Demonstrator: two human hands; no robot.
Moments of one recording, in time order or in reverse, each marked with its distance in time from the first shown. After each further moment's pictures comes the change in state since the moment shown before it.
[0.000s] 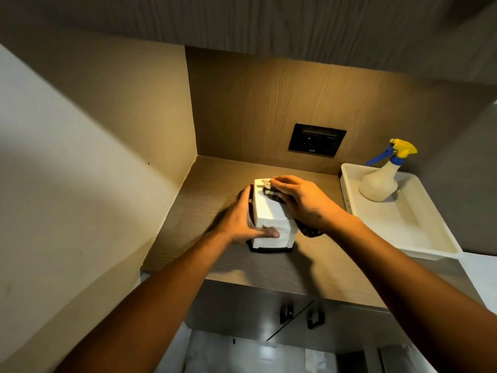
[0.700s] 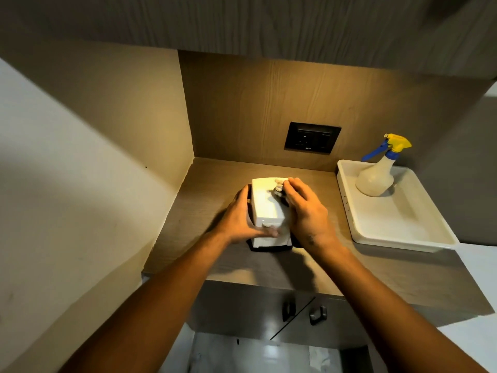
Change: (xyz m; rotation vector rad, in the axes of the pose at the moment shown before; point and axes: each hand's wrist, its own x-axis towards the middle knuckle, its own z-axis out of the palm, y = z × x) left_hand 0.000 -0.001 0.001 0.009 0.015 0.023; right_hand -0.041 -0.019 0.034 0.110 0.361 0.230
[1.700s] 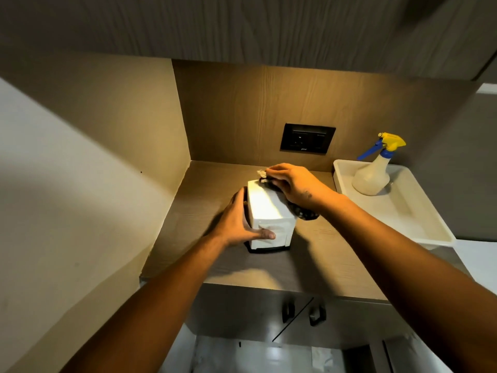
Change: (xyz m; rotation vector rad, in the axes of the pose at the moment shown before) left_hand 0.001 -0.002 0.000 0.029 0.006 -0.005; right_hand 0.084 0.025 -0.016 -0.083 -0.322 -0.190
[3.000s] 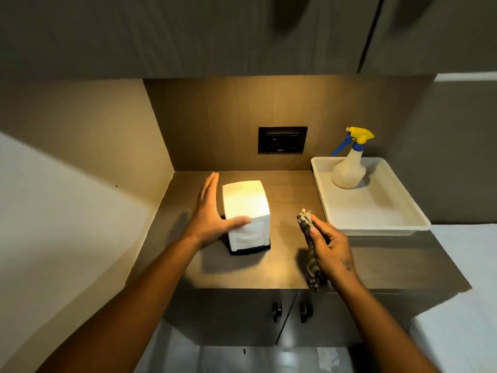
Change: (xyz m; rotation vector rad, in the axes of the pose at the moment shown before) left_hand -0.008 0.031 -0.011 0.099 0.133 0.031; right_hand -0.177 0.002 0.043 0.763 0.548 0.642
